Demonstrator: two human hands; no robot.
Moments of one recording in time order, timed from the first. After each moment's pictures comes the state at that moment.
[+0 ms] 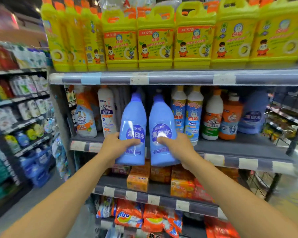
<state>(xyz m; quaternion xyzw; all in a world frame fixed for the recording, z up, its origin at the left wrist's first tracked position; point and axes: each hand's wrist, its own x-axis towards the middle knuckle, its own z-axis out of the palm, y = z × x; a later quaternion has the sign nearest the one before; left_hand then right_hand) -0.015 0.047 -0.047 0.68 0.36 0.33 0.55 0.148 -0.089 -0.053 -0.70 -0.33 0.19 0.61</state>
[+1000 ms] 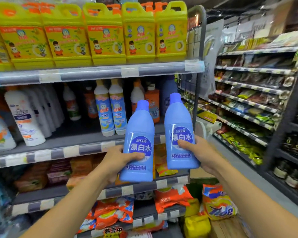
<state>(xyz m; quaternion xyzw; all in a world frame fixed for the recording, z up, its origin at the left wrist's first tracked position) 0.080 -0.150 -0.080 0.69 0.17 0.11 0.69 0.240 -0.374 -0.094 -0.63 -0.25 0.20 0.70</state>
